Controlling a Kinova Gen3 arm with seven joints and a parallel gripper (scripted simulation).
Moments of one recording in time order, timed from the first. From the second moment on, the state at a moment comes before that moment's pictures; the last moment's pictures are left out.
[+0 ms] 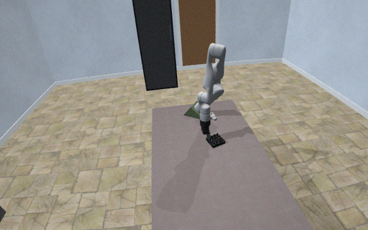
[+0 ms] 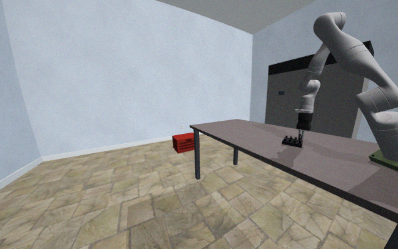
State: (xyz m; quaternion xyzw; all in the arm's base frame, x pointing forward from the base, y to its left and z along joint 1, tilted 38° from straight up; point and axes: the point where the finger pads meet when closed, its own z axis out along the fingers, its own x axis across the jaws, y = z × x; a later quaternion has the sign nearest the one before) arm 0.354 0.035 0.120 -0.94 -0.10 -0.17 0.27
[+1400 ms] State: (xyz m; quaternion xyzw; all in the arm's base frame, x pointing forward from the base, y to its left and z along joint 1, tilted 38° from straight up) arm 0.355 0.034 0.120 -0.93 0.20 -0.08 0.32
